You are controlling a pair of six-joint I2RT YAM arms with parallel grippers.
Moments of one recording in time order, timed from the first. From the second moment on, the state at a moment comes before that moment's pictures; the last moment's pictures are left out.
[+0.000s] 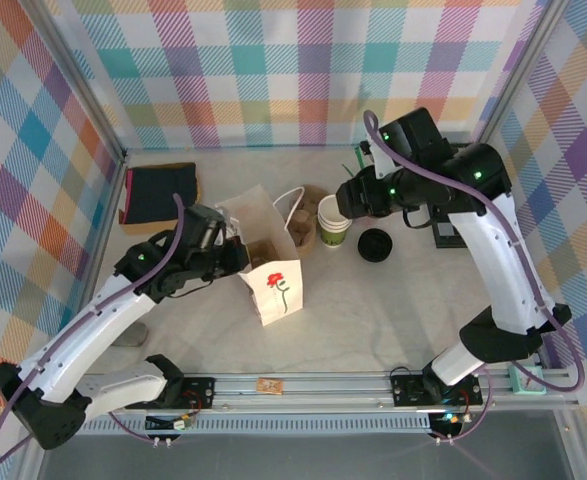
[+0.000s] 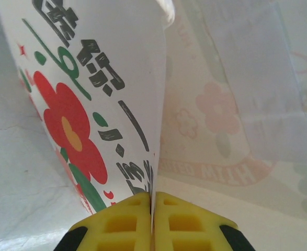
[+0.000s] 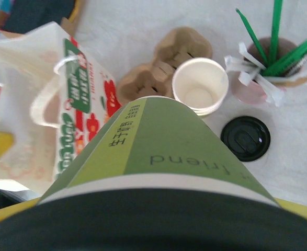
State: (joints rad) left arm -0.67 1.06 1.15 -0.91 0.01 -0.80; right arm 0.64 1.58 2.29 -1.60 0.00 0.28
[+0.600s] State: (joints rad) left arm -0.75 1.06 1.15 -0.87 -0.08 -0.85; right arm 0.85 1.78 2.50 -1.62 -0.16 0.28
